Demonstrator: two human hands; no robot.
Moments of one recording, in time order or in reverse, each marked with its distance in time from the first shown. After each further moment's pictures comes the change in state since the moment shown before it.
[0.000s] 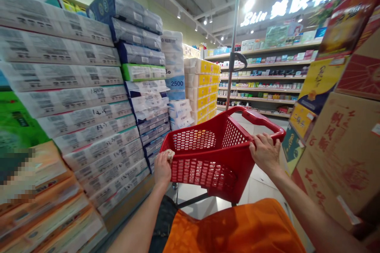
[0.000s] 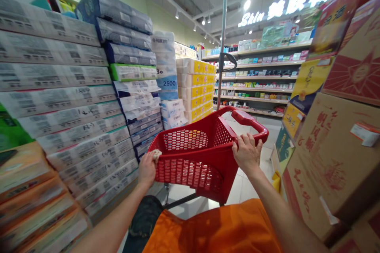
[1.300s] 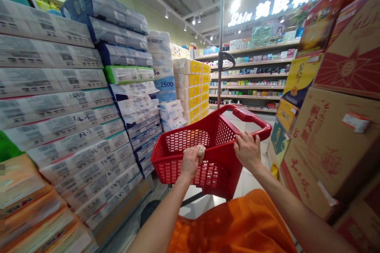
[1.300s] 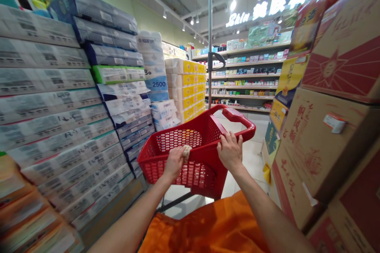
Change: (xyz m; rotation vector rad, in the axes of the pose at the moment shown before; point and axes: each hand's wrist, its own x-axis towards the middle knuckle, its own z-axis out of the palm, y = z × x) left_hand 0.011 0.120 0.031 -0.232 -0.301 0.287; right_hand -0.007 -0.020 -0.004 0.088 0.012 -0.059
